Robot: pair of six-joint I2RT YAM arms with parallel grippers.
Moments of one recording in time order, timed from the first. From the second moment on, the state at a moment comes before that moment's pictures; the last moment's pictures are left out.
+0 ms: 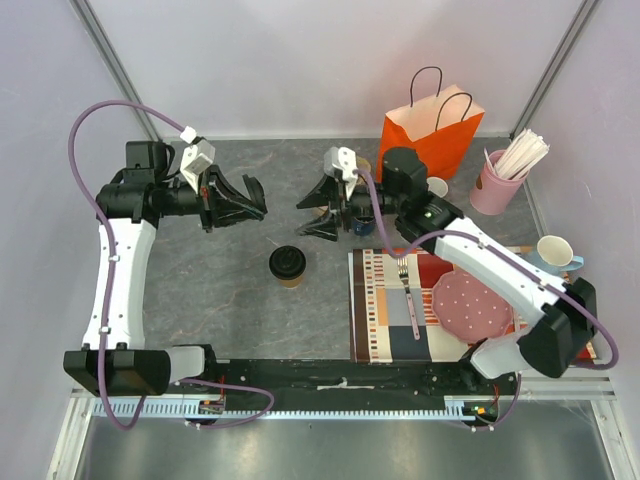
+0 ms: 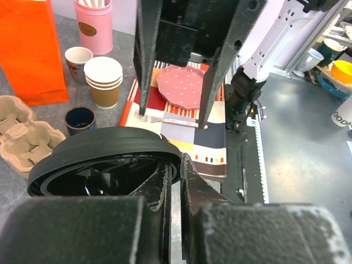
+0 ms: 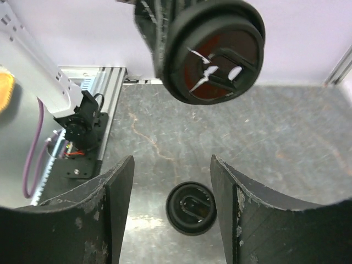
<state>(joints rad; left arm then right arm) 0.03 1.26 1.50 -1.12 1.45 0.71 0.71 1.45 1.32 0.04 -0.87 -0.05</state>
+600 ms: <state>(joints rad) -0.11 1.25 1.62 -1.24 1.45 0.68 0.77 1.39 1.28 0.26 -0.90 -0.11</state>
